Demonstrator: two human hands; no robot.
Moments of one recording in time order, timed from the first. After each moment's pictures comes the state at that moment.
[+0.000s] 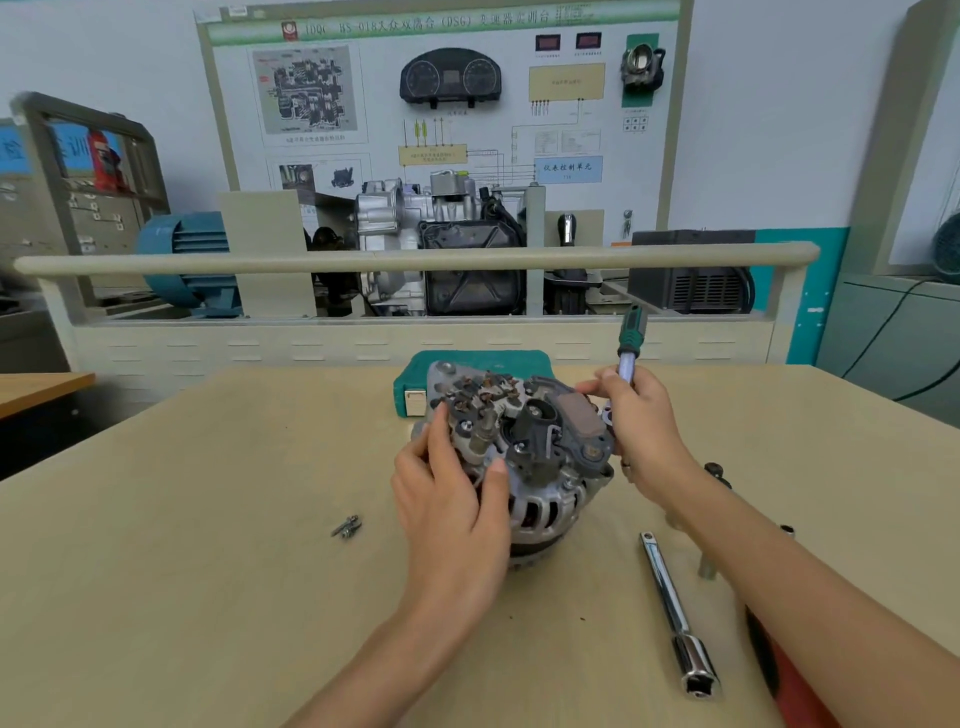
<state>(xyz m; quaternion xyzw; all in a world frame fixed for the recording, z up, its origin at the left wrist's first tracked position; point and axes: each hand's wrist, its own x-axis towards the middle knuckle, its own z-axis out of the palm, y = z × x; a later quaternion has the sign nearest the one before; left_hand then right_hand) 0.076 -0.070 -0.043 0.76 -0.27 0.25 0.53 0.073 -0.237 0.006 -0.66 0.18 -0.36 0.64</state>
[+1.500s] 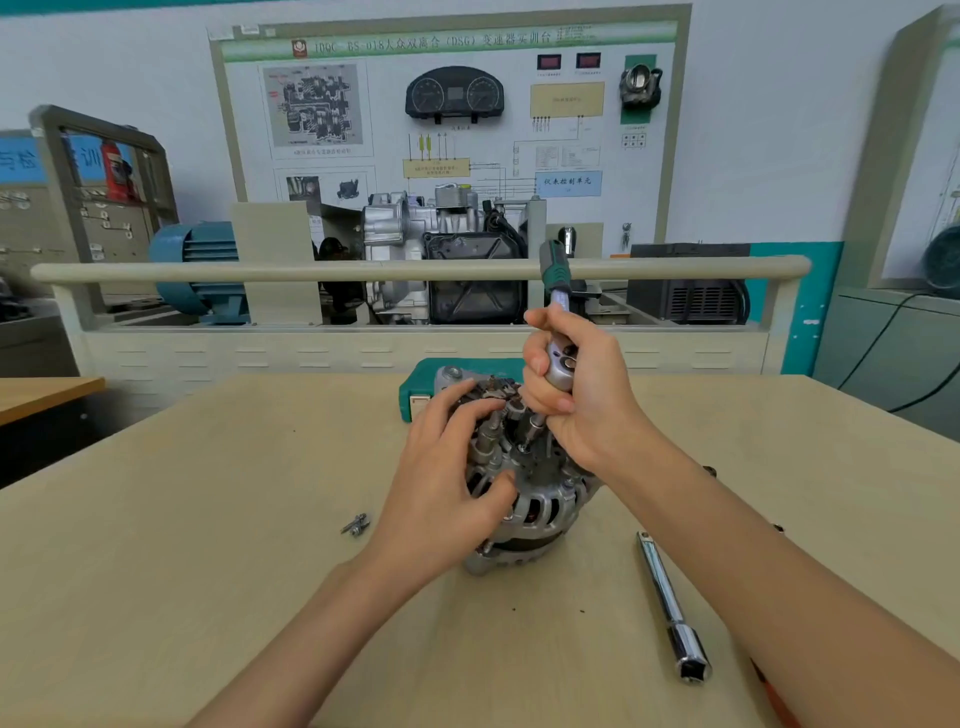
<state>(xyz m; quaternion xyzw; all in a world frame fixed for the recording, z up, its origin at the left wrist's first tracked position) 0.088 -0.041 -0.009 0.77 -0.44 0.24 0.41 0.049 -0.167 0.063 -0.49 -0.08 -0.22 0.84</state>
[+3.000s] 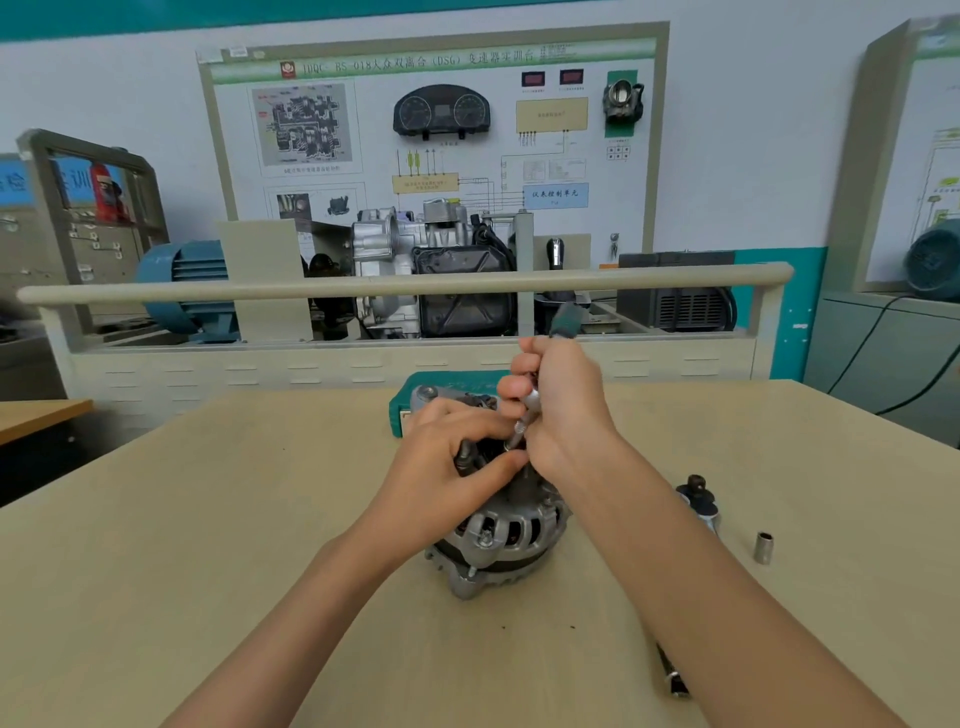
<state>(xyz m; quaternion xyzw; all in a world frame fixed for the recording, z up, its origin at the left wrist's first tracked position) 0.098 -0.052 0.014 0.72 -0.50 0.22 0.43 0.047 -0.146 0.075 -0.42 0.09 -0.27 0.86</state>
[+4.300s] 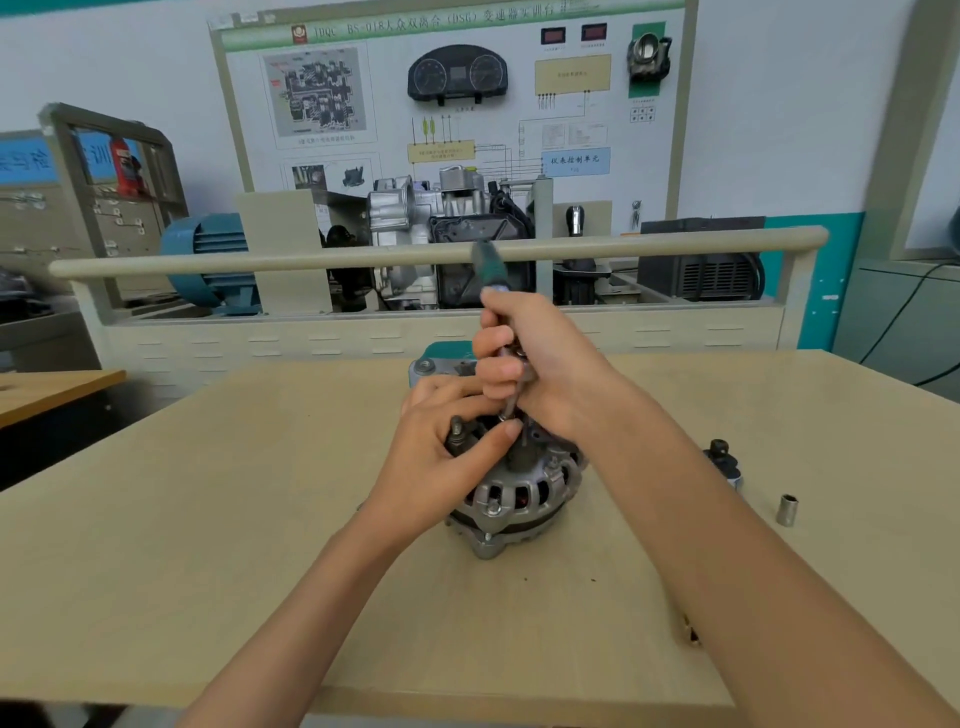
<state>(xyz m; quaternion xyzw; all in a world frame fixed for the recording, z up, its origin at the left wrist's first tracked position) 0.096 -0.034 -0.005 0.70 -0.47 0.20 0.50 0.042 -0.132 0.079 -0.58 0.00 -0.09 0.81</state>
